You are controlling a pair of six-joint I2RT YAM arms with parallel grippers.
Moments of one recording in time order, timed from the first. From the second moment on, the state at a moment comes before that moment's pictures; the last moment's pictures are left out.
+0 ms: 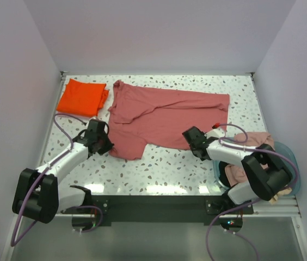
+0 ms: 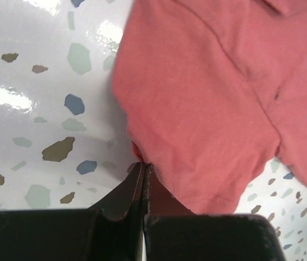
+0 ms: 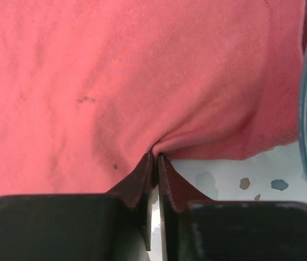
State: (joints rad) left arm -0.27 1.22 0.60 -0.39 -0.09 -0.80; right arm 0.61 1.47 0.65 -0.33 0.66 1.37
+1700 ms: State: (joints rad) left arm -0.23 1.97 1.60 -0.41 -0.14 -0.78; right arm 0.33 1.91 1.37 -0.46 0.51 0.73
